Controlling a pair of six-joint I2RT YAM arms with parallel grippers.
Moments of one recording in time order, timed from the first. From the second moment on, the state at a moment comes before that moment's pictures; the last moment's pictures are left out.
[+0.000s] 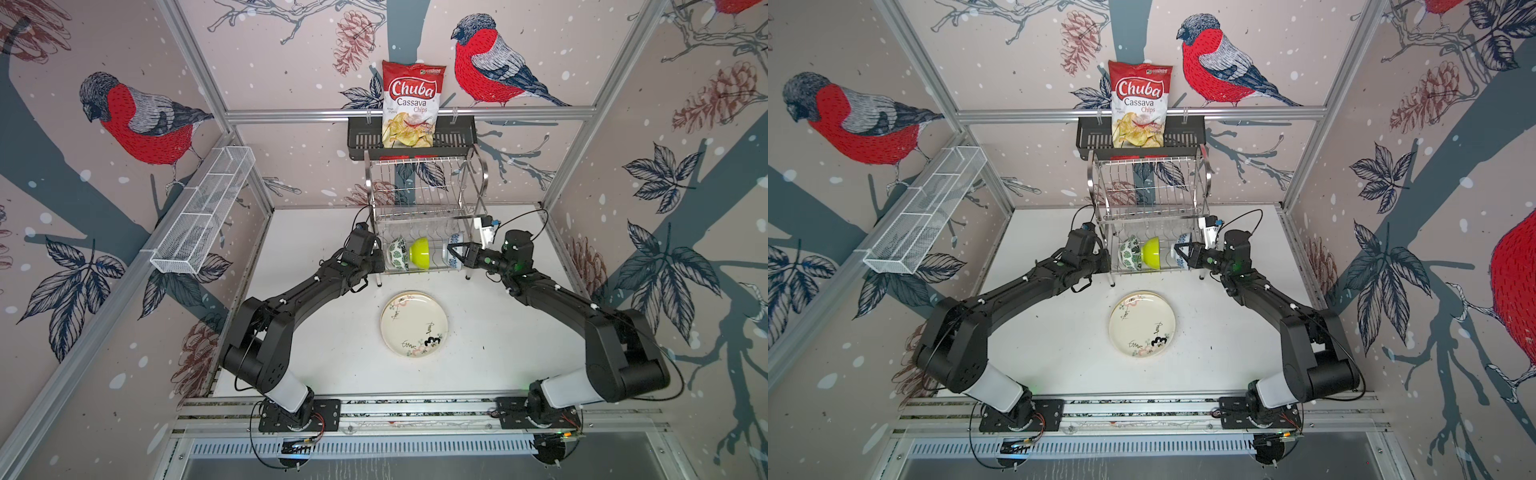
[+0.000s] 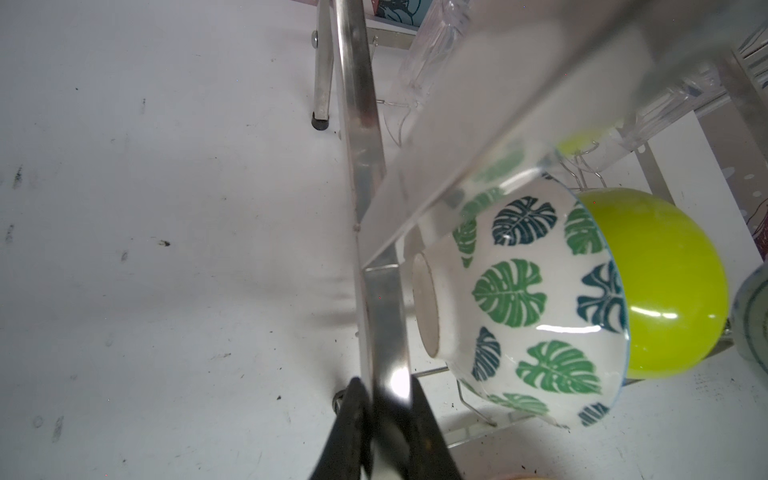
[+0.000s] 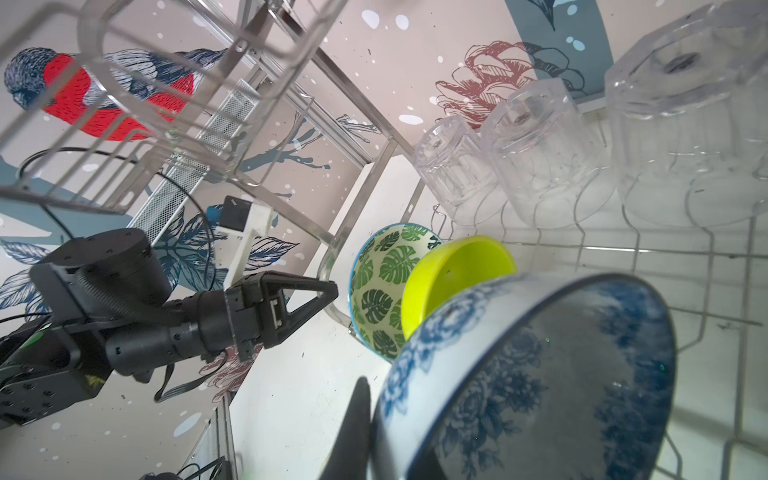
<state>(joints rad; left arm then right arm) -0.47 1.57 1.05 -0.21 -0.06 -0.48 0.30 1.43 0.78 0.38 -0.72 0.55</state>
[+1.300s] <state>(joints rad) -0.46 1.05 0.73 -0.44 0.11 -0.54 1.42 1.22 0.86 -0.40 0.36 0.44</state>
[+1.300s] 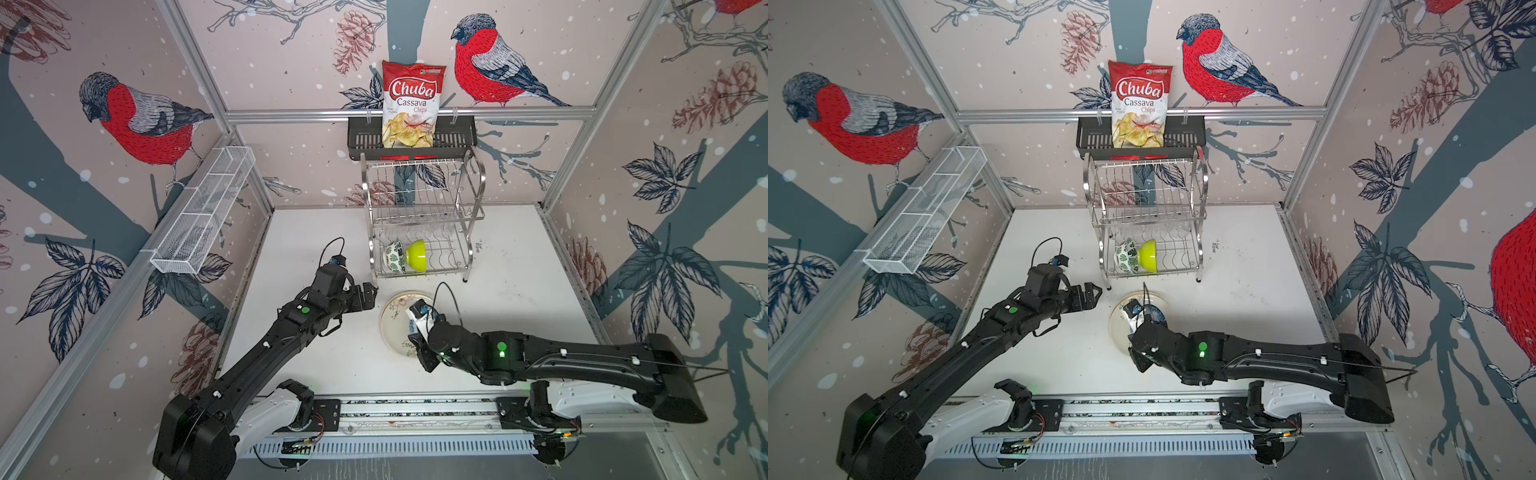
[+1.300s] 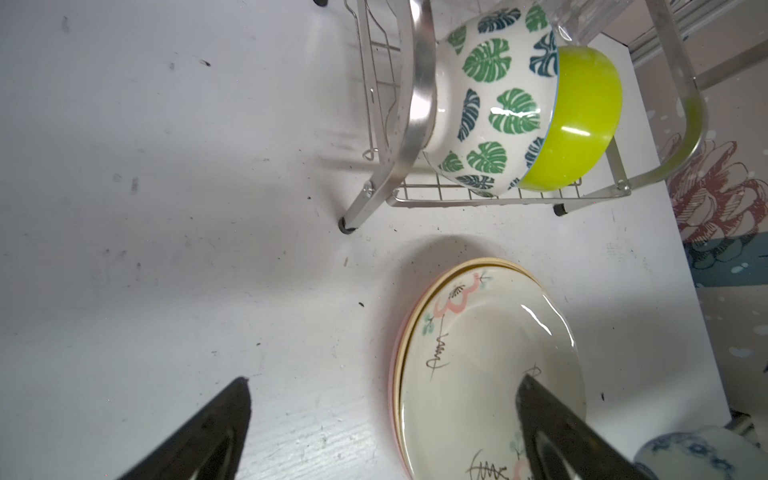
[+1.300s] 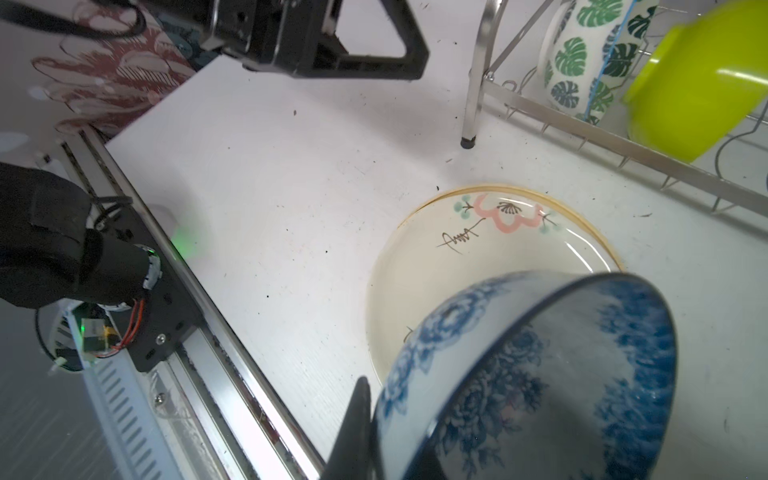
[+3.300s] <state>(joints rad) -0.83 1.32 0.91 -0.49 0.02 -0.72 1.41 1.58 1.15 -0.67 0.32 -0.08</state>
